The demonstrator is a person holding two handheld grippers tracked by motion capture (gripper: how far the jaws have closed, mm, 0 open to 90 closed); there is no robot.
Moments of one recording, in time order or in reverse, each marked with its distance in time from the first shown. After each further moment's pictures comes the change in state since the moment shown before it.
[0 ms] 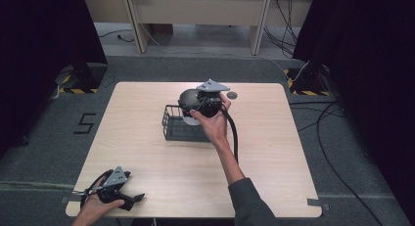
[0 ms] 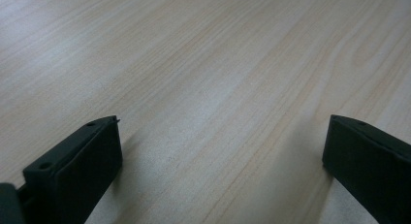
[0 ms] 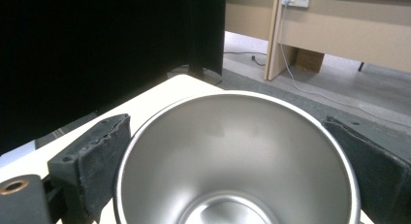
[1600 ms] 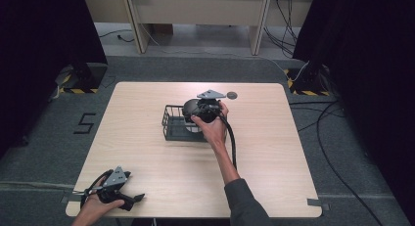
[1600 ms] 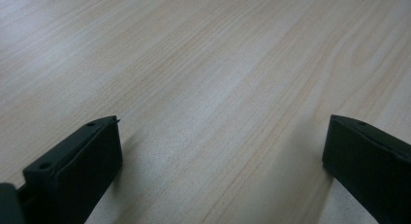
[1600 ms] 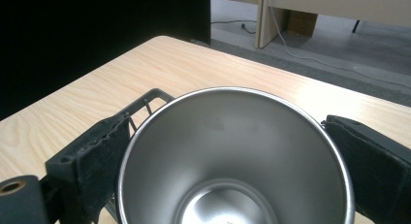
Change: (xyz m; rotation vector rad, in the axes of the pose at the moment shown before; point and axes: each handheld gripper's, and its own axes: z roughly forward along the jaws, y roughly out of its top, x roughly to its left) left arm 0.000 0.000 0.000 0.000 -0.002 0.000; right arm -0.015 -0.044 0.033 0.103 -0.044 0.045
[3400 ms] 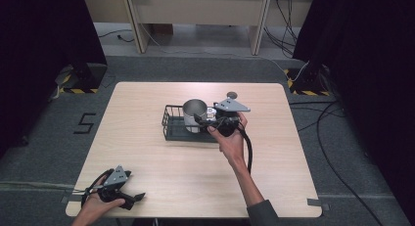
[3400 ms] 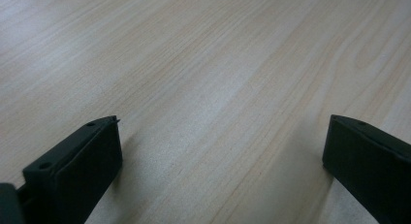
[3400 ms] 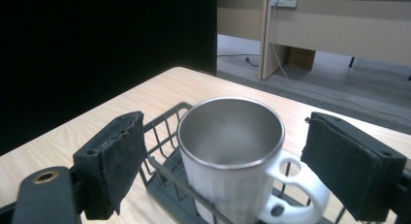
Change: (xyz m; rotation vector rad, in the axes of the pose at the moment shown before) left arm 0.002 0.002 0.002 -0.002 -0.003 0.006; right arm 0.006 -0.010 -0.089 -0.139 0.031 -0.012
